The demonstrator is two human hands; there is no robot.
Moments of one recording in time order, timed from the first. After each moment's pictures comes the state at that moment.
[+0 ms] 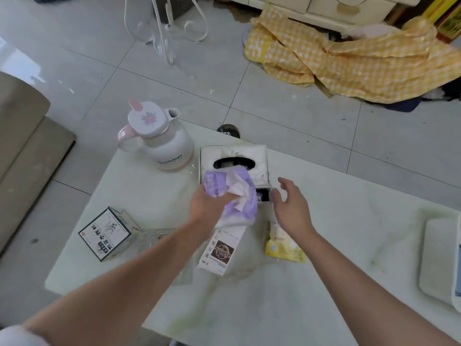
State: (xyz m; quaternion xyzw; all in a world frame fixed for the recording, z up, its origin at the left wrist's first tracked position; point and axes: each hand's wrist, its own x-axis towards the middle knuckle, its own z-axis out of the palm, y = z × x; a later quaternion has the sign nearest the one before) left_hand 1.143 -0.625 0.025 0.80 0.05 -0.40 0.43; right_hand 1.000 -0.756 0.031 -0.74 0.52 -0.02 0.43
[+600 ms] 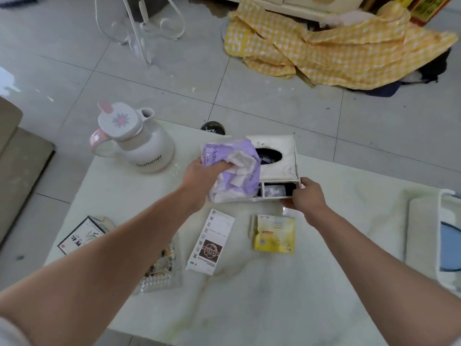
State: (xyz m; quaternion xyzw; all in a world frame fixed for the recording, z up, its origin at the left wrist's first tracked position) left_hand 1.171 -0.673 0.037 0.70 0.00 -0.47 0.53; right_hand 0.964 -0.821 -0.003 -0.53 0.65 -0.04 0.54
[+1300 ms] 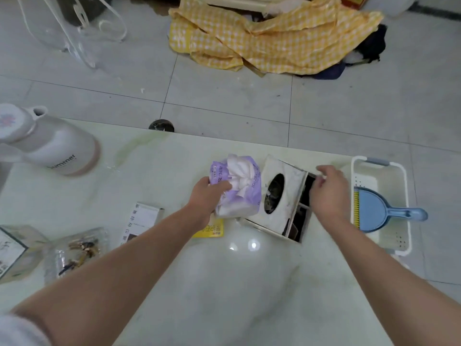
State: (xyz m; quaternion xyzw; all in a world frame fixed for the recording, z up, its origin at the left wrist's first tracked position) left_hand 0.963 -0.759 0.021 0.69 0.01 -0.55 0.46; right_hand 0.739 -0.908 0.032 -0.72 0.64 -0.11 0.22
